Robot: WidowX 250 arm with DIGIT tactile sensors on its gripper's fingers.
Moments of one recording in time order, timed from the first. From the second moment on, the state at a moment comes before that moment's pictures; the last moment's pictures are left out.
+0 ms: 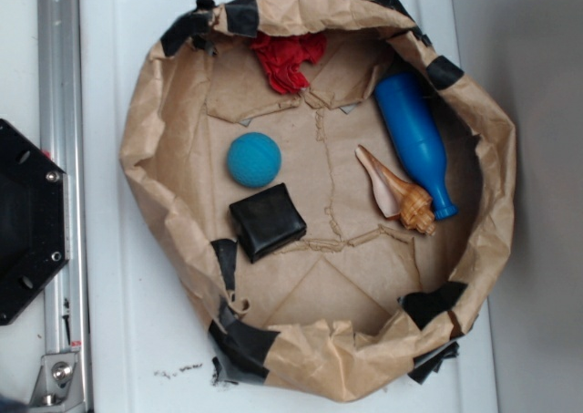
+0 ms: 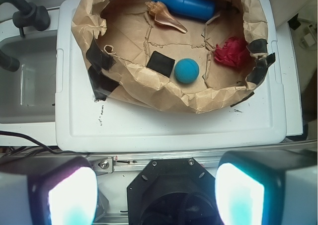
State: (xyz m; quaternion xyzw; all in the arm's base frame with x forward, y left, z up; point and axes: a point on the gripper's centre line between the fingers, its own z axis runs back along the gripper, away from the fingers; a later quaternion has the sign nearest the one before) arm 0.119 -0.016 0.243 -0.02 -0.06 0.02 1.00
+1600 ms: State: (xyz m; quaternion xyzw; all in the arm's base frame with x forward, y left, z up) arm 0.260 0.020 0.148 0.11 -0.13 -0.26 0.95
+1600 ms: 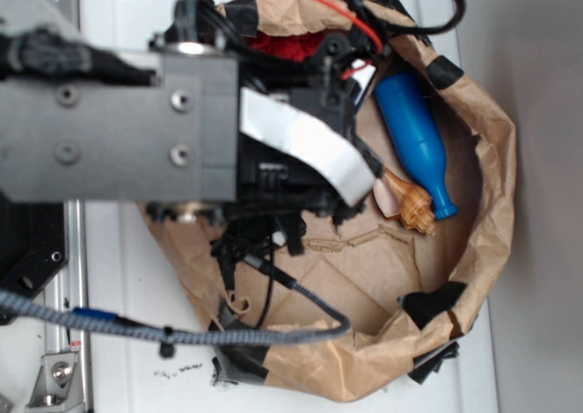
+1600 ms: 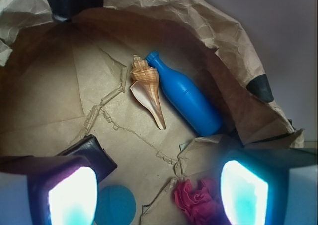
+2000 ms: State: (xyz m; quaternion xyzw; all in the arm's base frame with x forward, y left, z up) arm 0.266 0.025 0.110 0.08 -0.05 -0.38 0.92
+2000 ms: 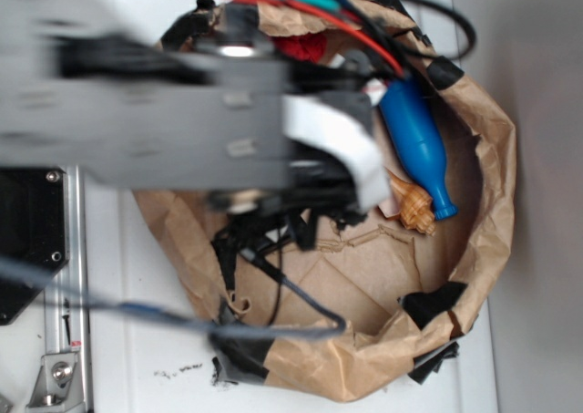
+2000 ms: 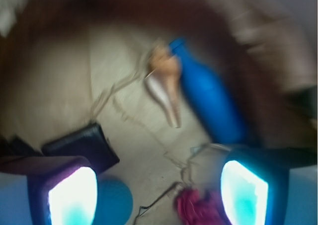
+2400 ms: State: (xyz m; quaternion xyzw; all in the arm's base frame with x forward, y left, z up) arm 0.269 0.052 0.082 0.11 0.05 -0.52 0.84
